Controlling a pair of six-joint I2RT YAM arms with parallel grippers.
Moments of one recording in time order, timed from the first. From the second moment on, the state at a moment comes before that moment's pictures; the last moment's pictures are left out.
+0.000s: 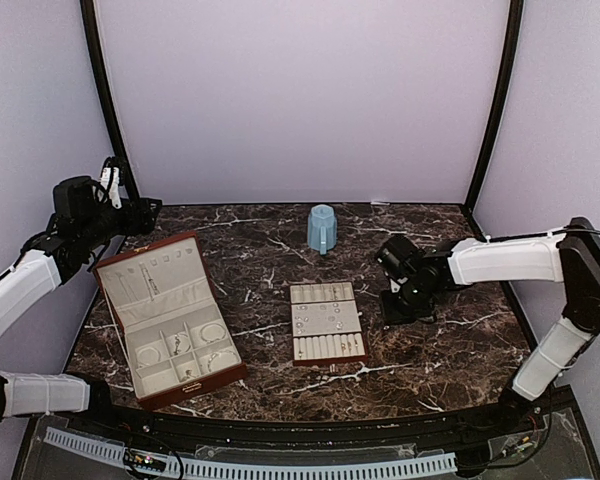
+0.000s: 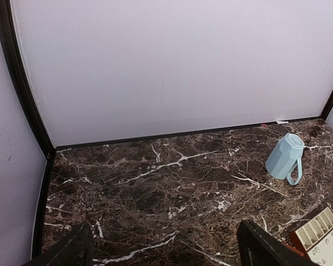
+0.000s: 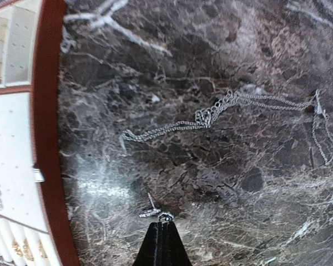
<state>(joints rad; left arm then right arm) -0.10 1.04 0.83 -0.06 0.10 -0.04 0.75 1.63 0.98 -0.65 0.13 0.60</state>
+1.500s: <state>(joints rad) -0.65 1.41 0.99 0.36 0.91 -0.32 0.84 1.53 1.01 0.53 -0.67 0.35</state>
